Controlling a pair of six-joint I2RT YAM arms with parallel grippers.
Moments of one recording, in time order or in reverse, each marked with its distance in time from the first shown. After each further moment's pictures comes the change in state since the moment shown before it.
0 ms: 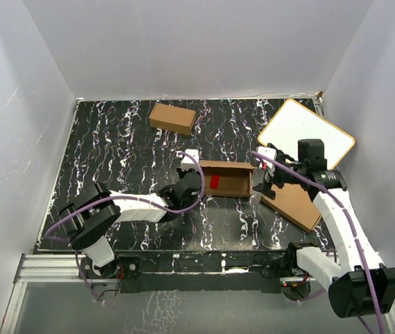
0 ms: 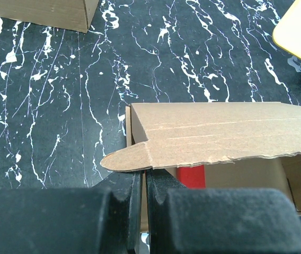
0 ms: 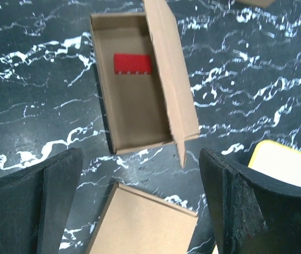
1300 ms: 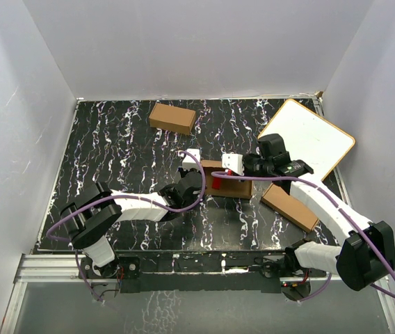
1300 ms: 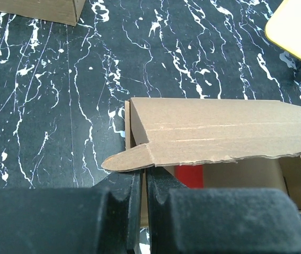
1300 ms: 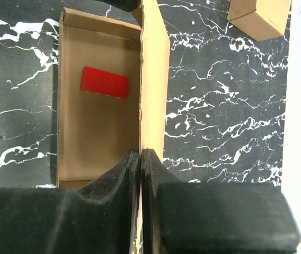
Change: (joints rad) left arm 0.000 0.012 0.020 -0.024 0.029 -0.031; right arm 0.334 0.240 0.039 0.250 0.311 -0.113
